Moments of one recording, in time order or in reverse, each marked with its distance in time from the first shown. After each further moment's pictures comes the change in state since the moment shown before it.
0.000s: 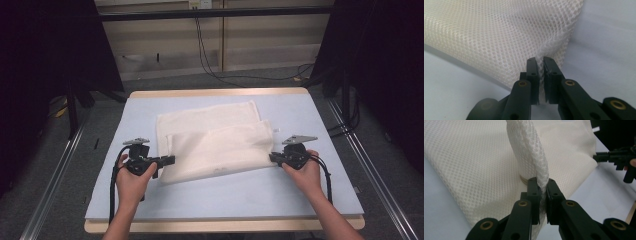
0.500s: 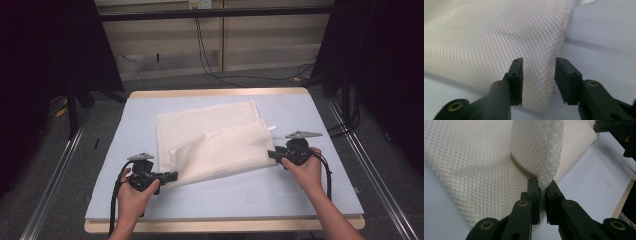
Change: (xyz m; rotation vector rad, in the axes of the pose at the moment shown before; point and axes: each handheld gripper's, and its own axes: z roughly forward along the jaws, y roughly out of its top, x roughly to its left) left arm -0.007 -0.033 0.004 0.083 -0.021 0.026; right arm -0.005 0.012 -0.004 -0.059 -0.009 0.104
